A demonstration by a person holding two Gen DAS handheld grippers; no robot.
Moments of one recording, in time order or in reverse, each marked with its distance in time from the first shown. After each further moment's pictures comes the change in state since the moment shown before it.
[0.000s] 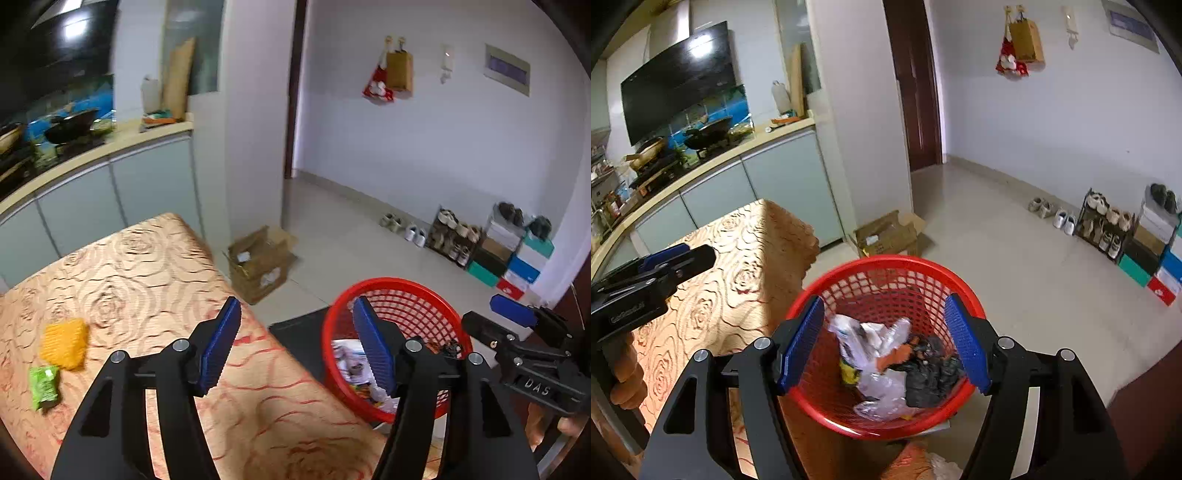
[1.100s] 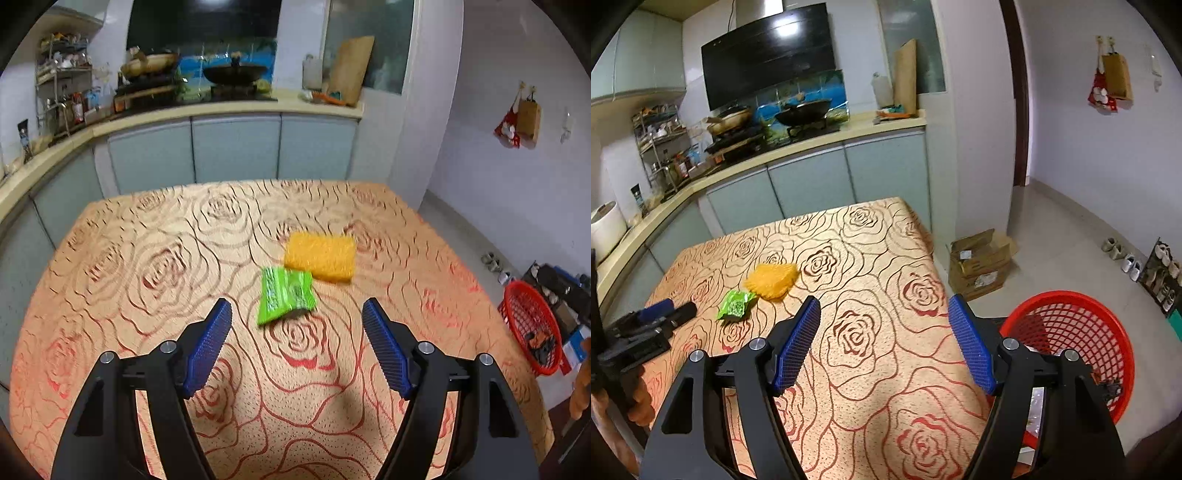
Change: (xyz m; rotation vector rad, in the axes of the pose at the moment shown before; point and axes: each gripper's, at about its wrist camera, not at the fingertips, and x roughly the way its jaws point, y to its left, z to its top) left arm -0.105 0.208 -0.093 -0.315 0.040 0.336; right arm 0.008 0.172 0.010 -0.178 0.010 0.246
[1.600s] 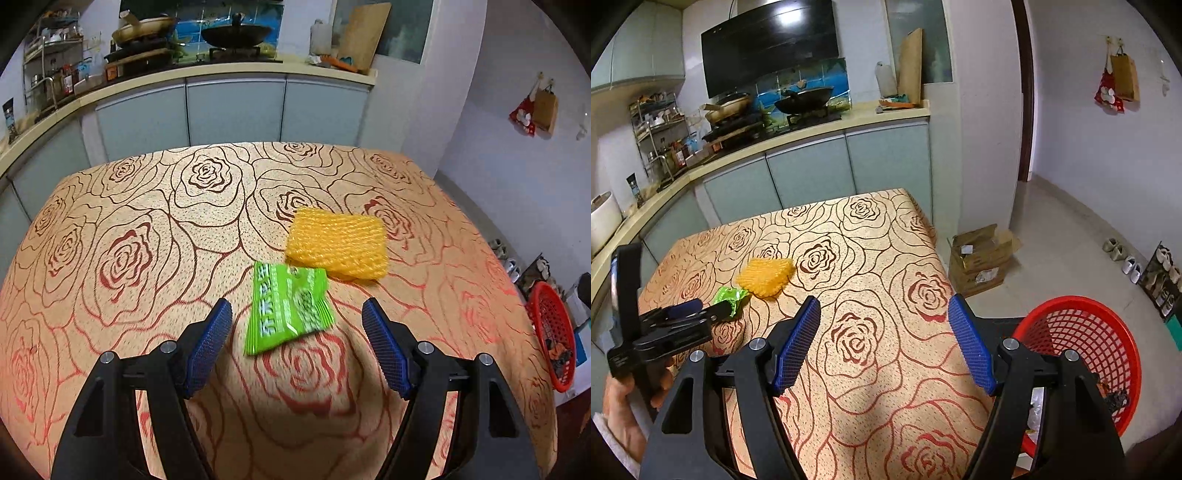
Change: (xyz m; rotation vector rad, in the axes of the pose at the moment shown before) left arm 0.076 0.007 0.011 -0.036 0.118 0.015; right arm 0.028 0.008 0.009 -0.025 0.038 -0.004
